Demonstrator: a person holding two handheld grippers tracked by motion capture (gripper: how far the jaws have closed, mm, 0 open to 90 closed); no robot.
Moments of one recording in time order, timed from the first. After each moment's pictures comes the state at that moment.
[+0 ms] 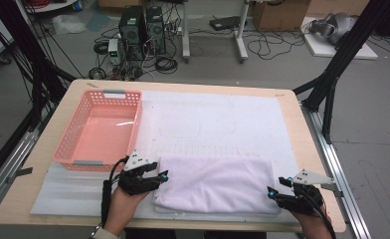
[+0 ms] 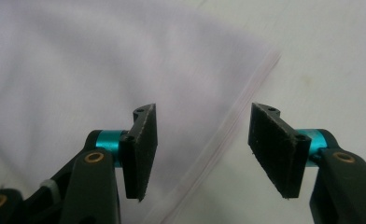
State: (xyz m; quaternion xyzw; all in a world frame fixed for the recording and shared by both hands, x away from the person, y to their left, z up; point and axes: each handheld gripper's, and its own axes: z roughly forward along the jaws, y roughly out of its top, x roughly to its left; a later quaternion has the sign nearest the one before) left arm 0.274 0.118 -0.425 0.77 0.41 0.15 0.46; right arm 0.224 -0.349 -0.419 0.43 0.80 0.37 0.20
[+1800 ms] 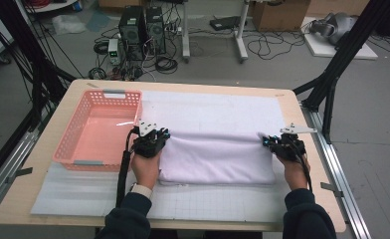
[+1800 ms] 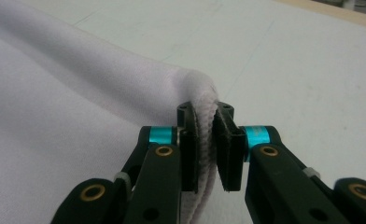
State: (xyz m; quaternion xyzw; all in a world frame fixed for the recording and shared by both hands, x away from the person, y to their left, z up) left arm 0.360 0.096 -0.425 0.67 0.50 0.26 0.48; right arm 0.366 -0.345 -0.418 0.44 0.77 0.40 0.23
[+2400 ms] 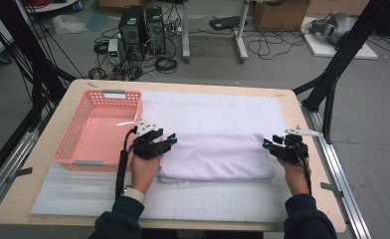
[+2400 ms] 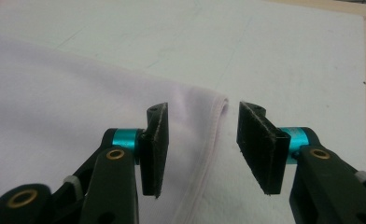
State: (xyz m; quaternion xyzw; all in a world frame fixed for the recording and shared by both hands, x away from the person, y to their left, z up) left arm 0.344 0.099 -0.417 0.70 0.46 0.20 0.51; right arm 0.344 -0.353 -0.417 0.49 0.73 0.41 0.23
